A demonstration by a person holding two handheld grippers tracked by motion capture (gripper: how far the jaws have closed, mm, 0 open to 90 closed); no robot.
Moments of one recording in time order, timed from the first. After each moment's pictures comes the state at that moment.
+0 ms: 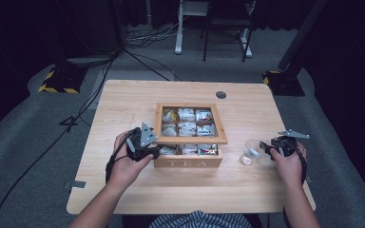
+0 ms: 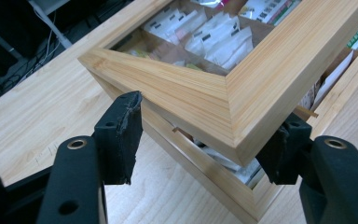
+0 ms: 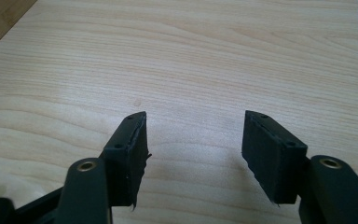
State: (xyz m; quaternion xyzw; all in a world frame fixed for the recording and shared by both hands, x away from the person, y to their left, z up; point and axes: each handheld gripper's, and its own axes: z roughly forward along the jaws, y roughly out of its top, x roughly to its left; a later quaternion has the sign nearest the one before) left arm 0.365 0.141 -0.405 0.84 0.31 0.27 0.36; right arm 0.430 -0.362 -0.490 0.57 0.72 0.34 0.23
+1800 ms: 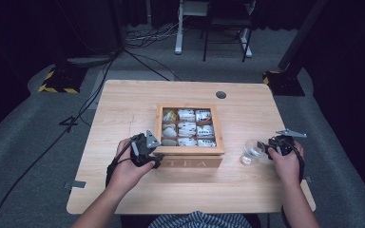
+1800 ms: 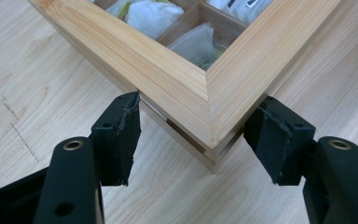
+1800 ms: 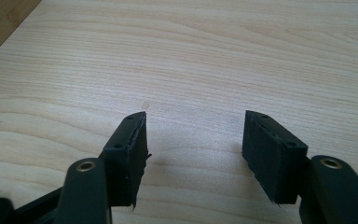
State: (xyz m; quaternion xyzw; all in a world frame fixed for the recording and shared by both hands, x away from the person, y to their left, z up) left arm 0.360 0.134 -0.416 0.88 0.34 0.19 0.28; right arm 0.436 -0.357 -0.494 0.57 0.72 0.35 0.21
